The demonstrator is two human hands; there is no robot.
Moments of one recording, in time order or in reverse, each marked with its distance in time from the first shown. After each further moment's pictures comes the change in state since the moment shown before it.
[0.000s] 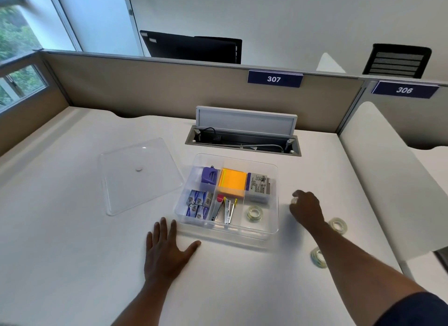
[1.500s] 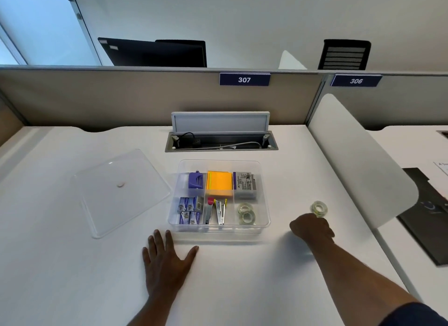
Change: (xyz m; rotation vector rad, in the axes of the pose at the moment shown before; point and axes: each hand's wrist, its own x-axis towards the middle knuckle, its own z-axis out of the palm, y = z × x) left_hand -0.001 0.001 -0.008 -0.005 -0.040 0.027; right_hand -0.064 -0.001 -0.015 -0.054 -0.354 0.801
